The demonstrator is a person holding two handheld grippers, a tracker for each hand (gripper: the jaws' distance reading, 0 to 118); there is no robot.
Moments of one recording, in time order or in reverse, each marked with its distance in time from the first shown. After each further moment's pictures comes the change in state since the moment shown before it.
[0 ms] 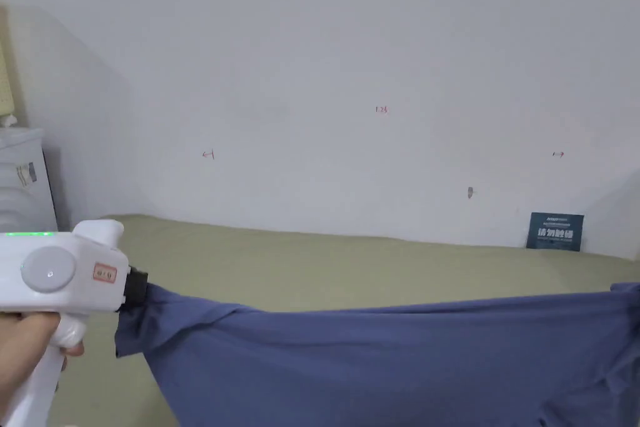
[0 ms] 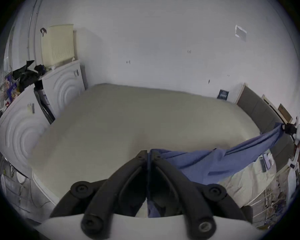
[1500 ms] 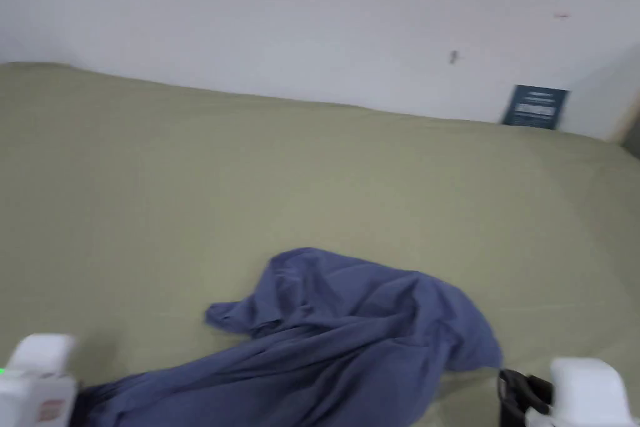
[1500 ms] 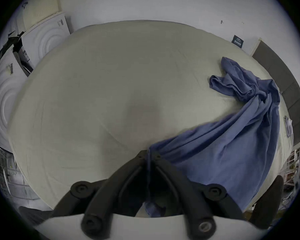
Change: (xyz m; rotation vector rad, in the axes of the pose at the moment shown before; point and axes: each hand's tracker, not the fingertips) left arm 0.005 -0.233 -0.187 -0.423 0.027 -0.042; right arm -0.118 -0.216 -0.054 -0.101 -0.007 0.118
